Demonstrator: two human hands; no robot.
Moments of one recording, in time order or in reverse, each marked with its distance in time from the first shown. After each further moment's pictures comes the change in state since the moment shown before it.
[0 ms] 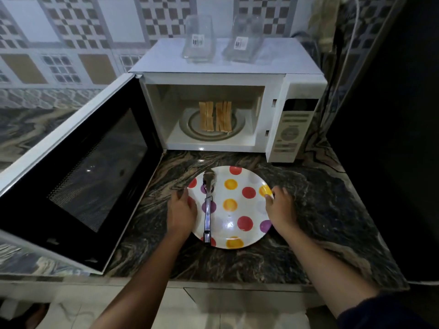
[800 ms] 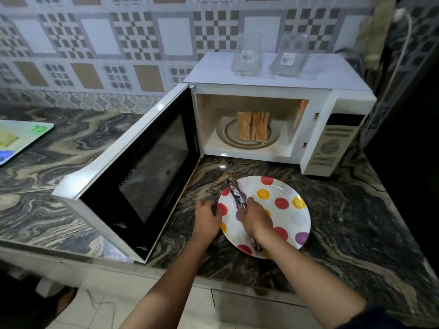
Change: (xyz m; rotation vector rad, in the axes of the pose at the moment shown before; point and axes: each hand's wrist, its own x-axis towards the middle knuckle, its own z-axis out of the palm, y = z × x) left_hand -0.012 -0.017 -0.030 -0.214 -0.045 -0.051; right_hand -0.050 -0.119 0.047 -0.029 -0.348 -0.167
